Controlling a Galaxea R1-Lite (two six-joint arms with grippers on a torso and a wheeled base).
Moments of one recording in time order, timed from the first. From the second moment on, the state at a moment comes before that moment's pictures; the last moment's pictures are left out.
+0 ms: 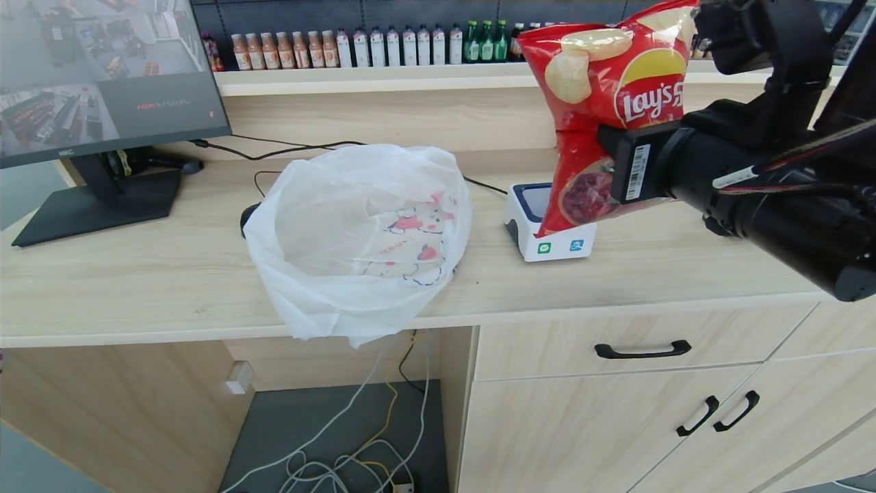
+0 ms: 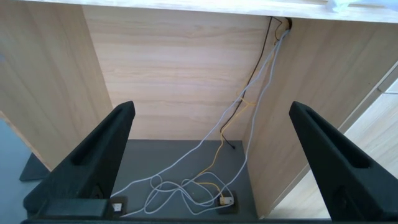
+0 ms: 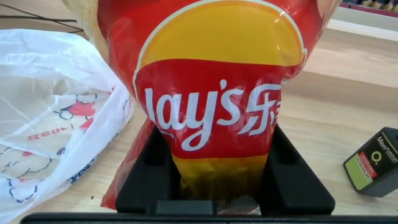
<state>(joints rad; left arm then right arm) 0.00 0.00 0.00 0.00 0.00 0.00 0.70 1.54 -1.10 -0.57 -0.57 -0.26</state>
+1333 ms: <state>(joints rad) 0.00 0.00 0.00 0.00 0.00 0.00 0.63 1.69 -1.12 -0.58 -0.60 -0.15</state>
